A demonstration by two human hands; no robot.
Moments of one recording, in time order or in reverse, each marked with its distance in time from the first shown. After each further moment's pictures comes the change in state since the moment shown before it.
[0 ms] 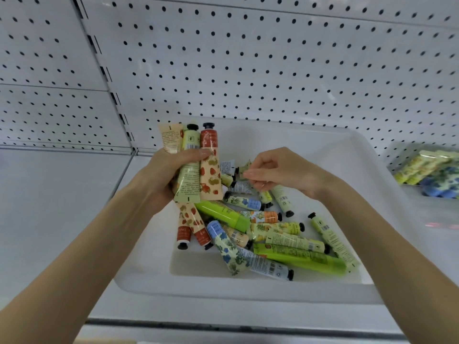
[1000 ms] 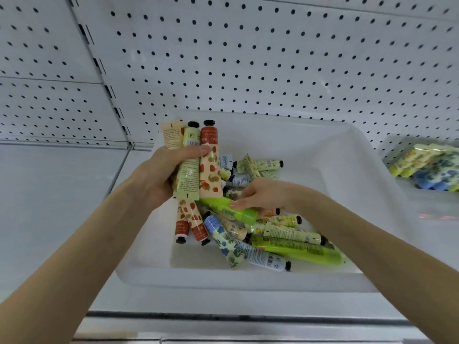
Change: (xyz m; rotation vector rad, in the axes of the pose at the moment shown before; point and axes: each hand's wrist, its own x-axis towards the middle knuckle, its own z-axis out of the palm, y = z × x) left_hand -0.002 0.001 0.000 -0.010 -0.033 -0.081; right_hand 0.004 0.020 0.037 -0.253 -0.288 0.276
